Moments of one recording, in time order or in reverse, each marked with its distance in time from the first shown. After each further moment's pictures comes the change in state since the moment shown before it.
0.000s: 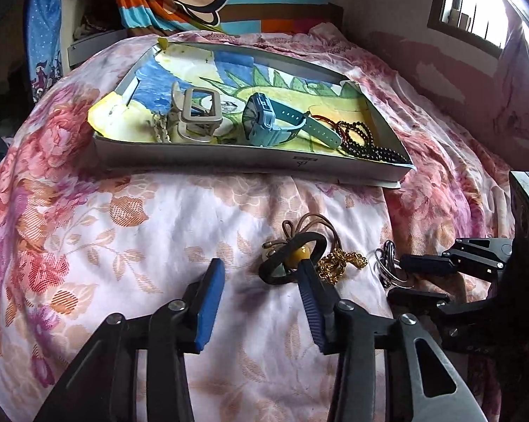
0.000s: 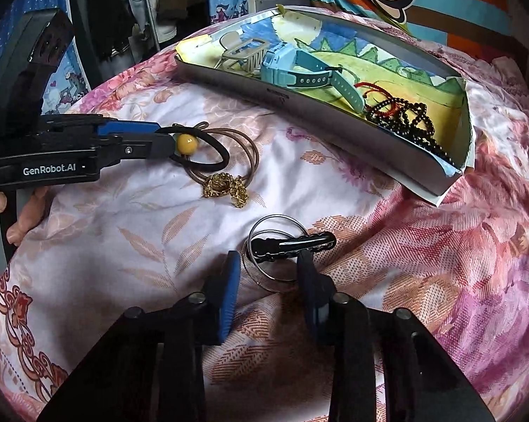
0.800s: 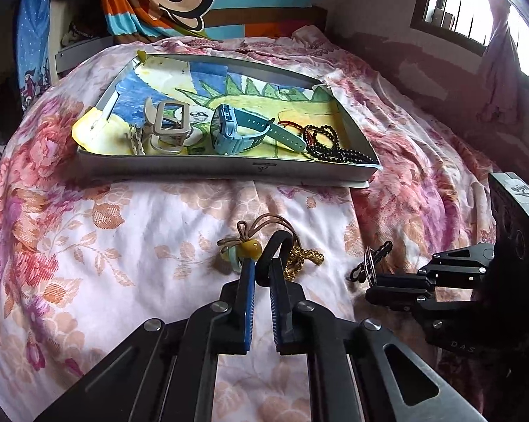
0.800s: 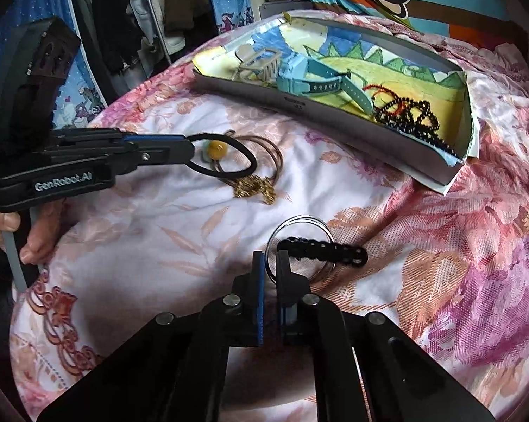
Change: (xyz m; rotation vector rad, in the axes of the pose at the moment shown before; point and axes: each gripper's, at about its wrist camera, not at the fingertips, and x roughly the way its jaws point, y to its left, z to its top) left arm -0.020 -0.021 -0.001 0.017 -0.016 -0.058; right arm -0.023 0.006 -0.004 0.048 -0.029 0.085
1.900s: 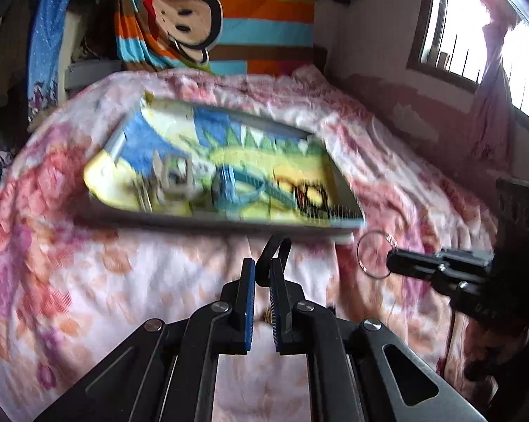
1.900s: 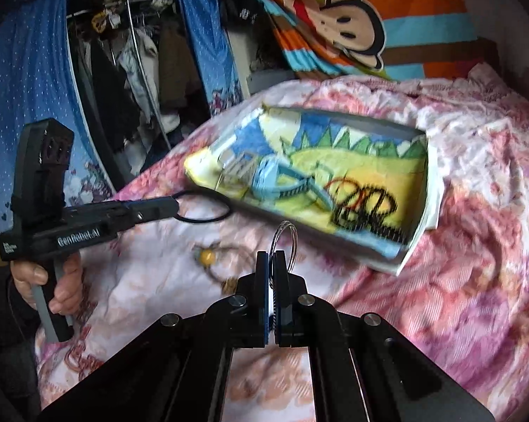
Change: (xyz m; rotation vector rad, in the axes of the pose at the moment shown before) left arm -0.033 0.004 0.026 -0.052 -0.190 -0.029; right arm -0.049 -0.037 0.035 0.078 -0.325 -0.005
